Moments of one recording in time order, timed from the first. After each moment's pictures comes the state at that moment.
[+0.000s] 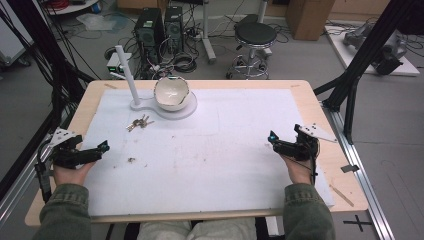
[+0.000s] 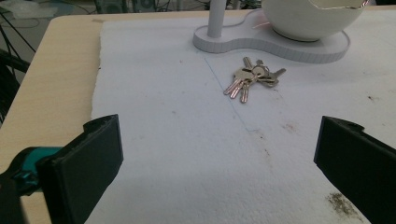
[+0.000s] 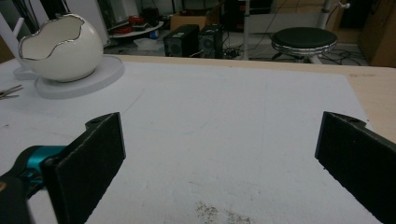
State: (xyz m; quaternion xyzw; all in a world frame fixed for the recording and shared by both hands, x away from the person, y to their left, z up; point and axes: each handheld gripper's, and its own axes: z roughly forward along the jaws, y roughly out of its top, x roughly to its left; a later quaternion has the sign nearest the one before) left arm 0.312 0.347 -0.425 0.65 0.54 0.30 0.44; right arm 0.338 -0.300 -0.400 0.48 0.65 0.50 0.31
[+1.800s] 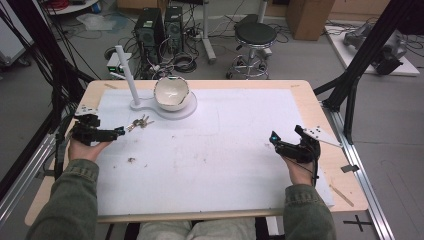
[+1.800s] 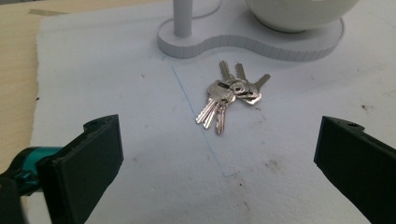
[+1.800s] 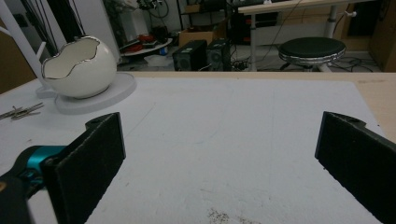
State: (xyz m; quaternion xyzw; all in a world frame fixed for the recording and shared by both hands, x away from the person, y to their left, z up) left arm 0.383 0.315 -0.401 0.72 0.53 0.23 0.39; right arm 0.330 -0.303 -0.401 0.48 0.63 0.54 0.30
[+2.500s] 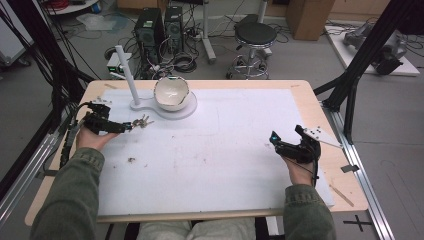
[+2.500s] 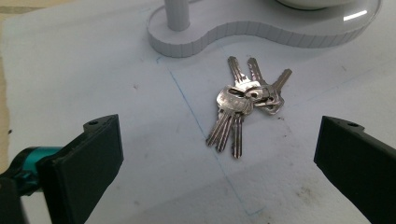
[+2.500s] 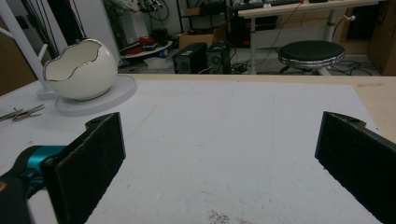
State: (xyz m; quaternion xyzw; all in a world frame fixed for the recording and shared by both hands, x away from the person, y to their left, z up) left arm 0.432 0.305 -0.408 0.77 0.50 0.20 0.34; right arm 0.328 -0.303 -0.400 0.48 0.62 0.54 0.30
